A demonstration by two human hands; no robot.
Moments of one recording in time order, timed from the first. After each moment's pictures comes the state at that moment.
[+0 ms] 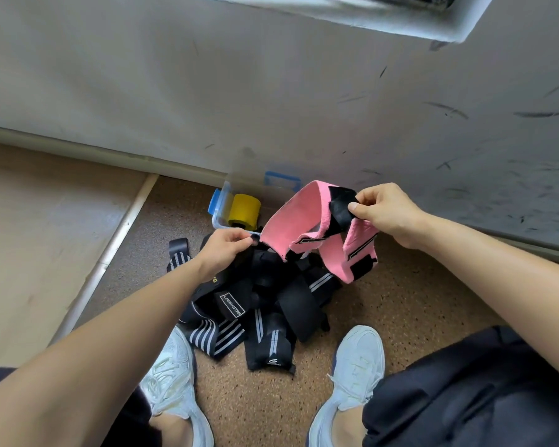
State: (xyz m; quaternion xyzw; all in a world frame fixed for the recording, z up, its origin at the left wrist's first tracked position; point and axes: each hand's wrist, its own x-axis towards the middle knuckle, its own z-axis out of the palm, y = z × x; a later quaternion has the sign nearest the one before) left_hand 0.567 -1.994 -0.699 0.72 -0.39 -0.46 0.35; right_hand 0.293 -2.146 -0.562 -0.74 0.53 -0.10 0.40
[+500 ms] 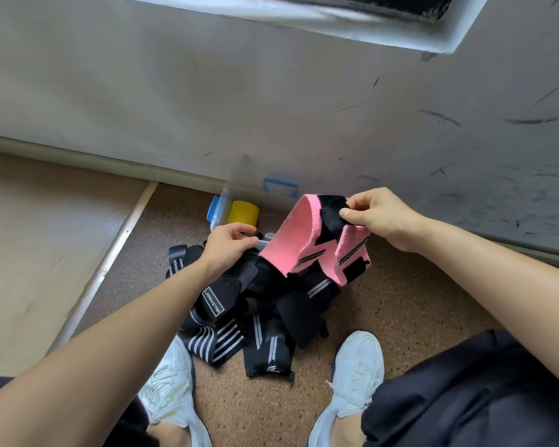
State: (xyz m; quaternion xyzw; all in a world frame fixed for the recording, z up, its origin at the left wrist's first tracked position) left_hand 0.559 -2.004 -0.679 0.74 -0.35 -0.42 0.40; right_hand 0.295 -2.144 -0.553 -0.74 0.48 -0.09 0.47
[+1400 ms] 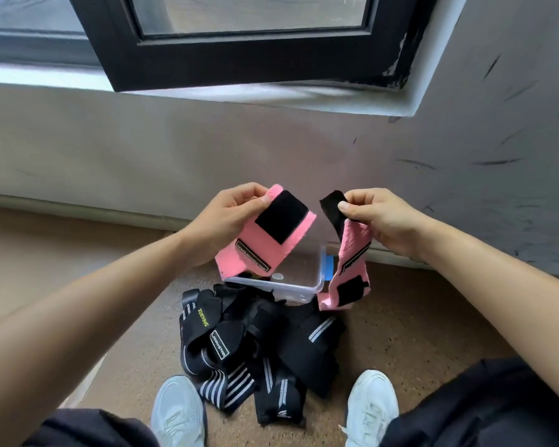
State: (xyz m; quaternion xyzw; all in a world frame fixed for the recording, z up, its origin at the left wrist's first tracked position) left_hand 0.542 -2.014 -0.467 0.59 -0.49 -0.44 0.46; right_hand 0.294 -2.144 -0.469 -0.65 0.37 -0.18 0.64
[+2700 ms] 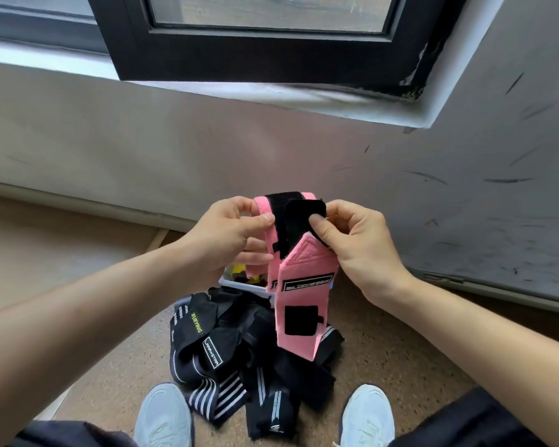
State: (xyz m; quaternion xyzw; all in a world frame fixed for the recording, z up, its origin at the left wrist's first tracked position) left_hand 0.528 -1.990 -0.446 0.62 -0.30 -0.52 0.50; right_hand 0.344 -2.070 -0.469 -0.69 0.35 -0.36 0.53
